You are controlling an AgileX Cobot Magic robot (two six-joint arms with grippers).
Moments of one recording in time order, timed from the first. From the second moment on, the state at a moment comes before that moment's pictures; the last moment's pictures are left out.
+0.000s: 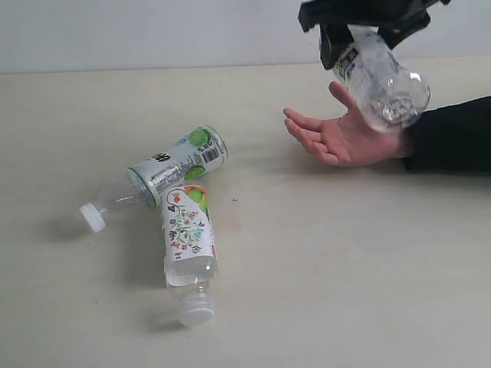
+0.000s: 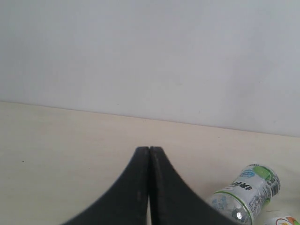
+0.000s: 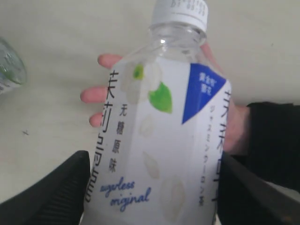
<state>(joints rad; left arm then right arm) 0.06 0.01 0.00 0.07 0.10 -0.22 0.38 1.82 -1.61 -0.06 1.11 0.13</state>
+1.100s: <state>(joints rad) 0.06 0.01 0.00 0.07 0.10 -0.22 0.38 1.98 -1.34 -0.19 0.56 0.17</state>
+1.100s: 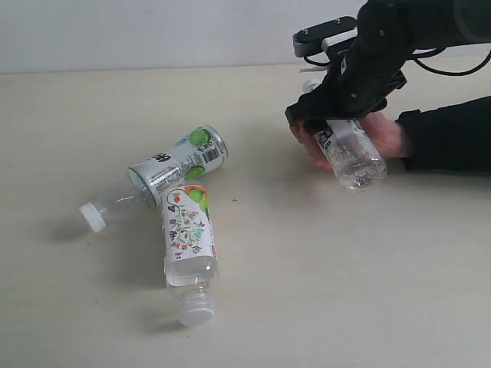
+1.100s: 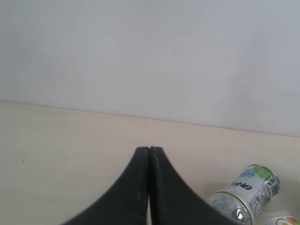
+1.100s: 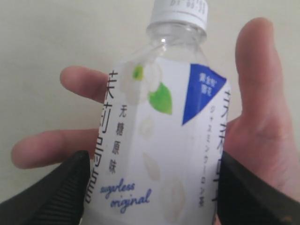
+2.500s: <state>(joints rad) 0.06 0.01 0.00 0.07 0.10 -0.22 0.38 1.89 -1.34 -0.22 0.54 0.18</state>
